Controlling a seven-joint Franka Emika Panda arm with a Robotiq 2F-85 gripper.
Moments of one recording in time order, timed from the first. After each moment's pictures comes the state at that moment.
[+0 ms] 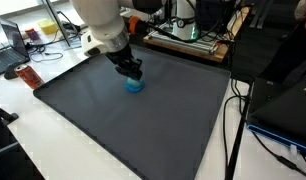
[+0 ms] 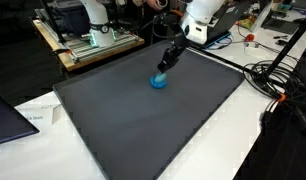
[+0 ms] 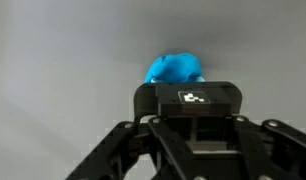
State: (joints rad) arm 0.11 0.57 0.00 -1.63 -0.17 1.86 0.07
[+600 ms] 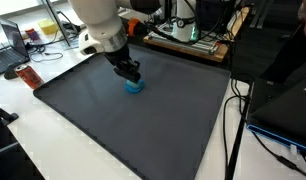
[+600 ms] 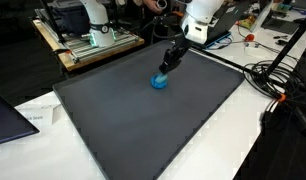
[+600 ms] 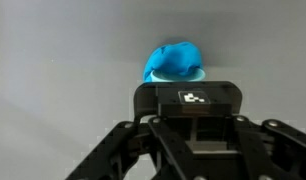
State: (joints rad) arm 0.10 0.57 0.00 -1.63 -0.16 1.91 0.12
